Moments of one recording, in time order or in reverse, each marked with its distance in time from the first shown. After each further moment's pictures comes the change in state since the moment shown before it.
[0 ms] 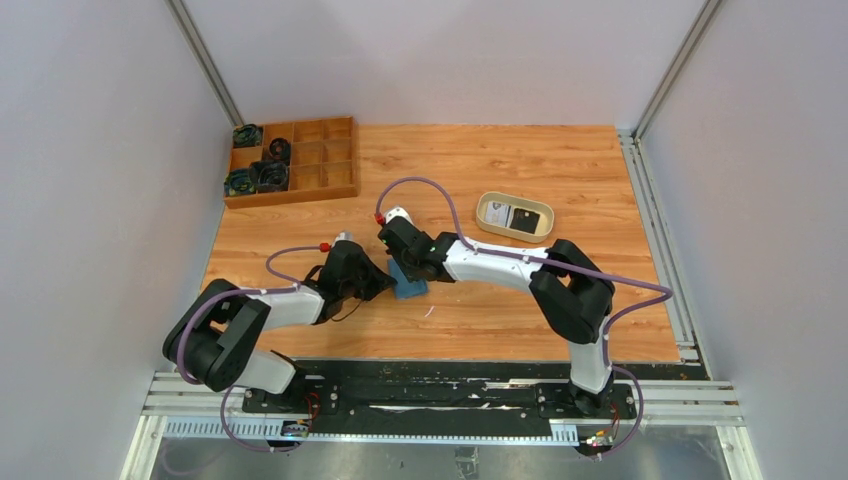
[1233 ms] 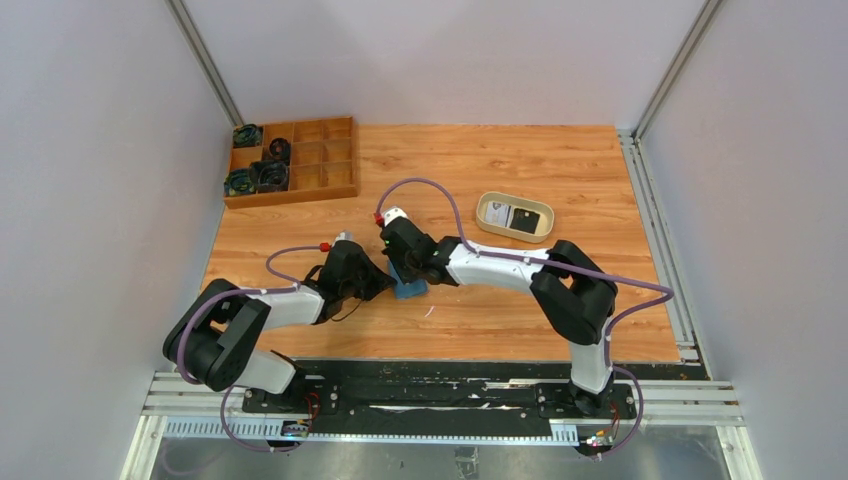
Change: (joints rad) left arm 0.000 0.001 0.000 0.000 0.004 0.003; right arm 0.000 -0.013 -0.049 0.132 -0.108 0.024
